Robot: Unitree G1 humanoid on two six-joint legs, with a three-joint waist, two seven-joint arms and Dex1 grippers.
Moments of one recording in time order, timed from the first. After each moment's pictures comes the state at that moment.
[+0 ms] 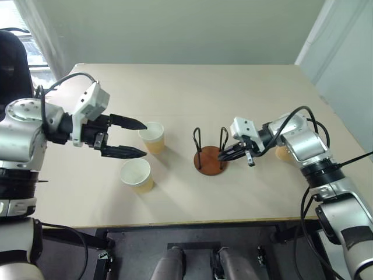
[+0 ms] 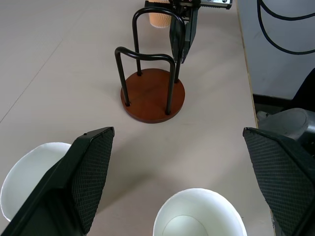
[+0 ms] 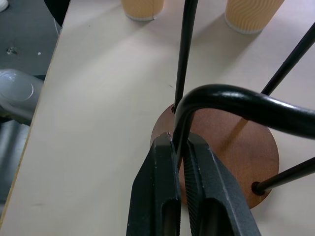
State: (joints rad) left arm -0.75 1.02 0.00 0.16 -0.48 0.53 -1.57; right arm -0.91 -0.59 0.35 0.33 0.10 0.32 1.48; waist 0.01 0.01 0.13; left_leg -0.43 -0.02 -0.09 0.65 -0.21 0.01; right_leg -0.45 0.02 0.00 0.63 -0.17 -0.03
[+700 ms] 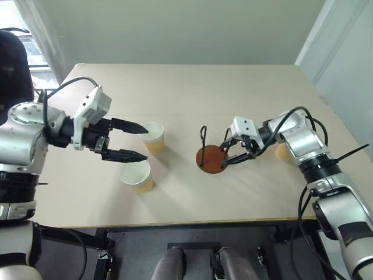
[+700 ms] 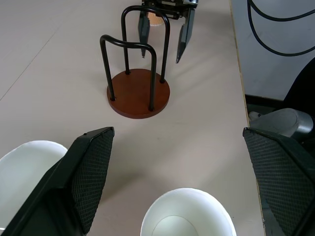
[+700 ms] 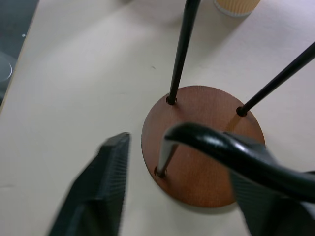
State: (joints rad) left arm -0.72 1.03 0.00 0.13 -0.50 0.55 -1.57; right arm -0.96 -0.57 0.35 0.47 0.02 0.18 1.47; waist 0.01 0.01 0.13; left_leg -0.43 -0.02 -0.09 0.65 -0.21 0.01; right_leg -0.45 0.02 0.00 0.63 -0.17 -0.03
